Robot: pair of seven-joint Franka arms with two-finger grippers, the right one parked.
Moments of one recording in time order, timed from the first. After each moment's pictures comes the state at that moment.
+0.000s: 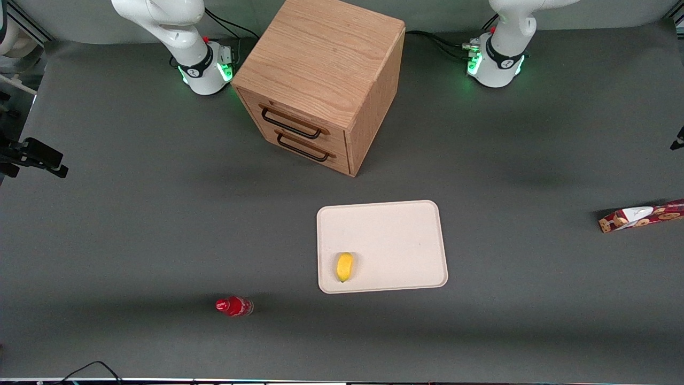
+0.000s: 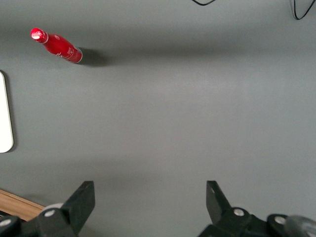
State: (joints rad) arm 0.11 0.20 0.28 -1.61 0.06 1.65 1.09
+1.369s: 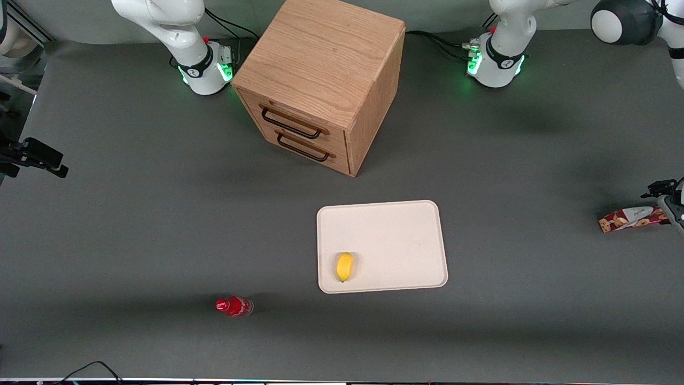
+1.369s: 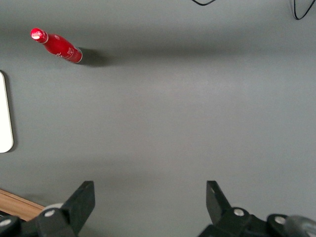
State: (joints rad) arm 0.19 0.71 0.43 -1.58 -0.23 2.07 1.74
